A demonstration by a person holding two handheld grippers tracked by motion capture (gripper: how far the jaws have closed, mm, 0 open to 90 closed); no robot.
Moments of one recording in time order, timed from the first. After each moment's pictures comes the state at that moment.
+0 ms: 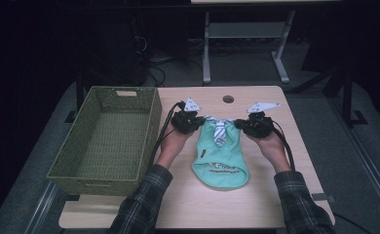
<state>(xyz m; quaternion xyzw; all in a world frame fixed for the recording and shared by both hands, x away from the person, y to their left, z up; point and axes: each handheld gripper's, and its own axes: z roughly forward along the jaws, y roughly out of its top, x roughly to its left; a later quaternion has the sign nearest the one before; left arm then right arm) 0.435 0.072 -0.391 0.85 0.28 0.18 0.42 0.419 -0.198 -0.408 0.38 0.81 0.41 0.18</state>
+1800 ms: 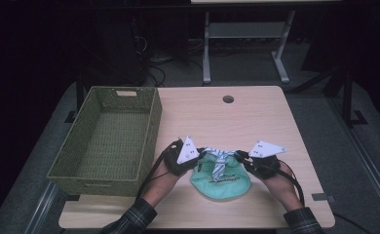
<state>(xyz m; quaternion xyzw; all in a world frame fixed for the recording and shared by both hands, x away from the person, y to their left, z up) 0.305 0.087 -0.408 0.86 0.16 0.23 0.43 0.302 -0.192 -0.432 0.29 0.83 0.42 0.23</state>
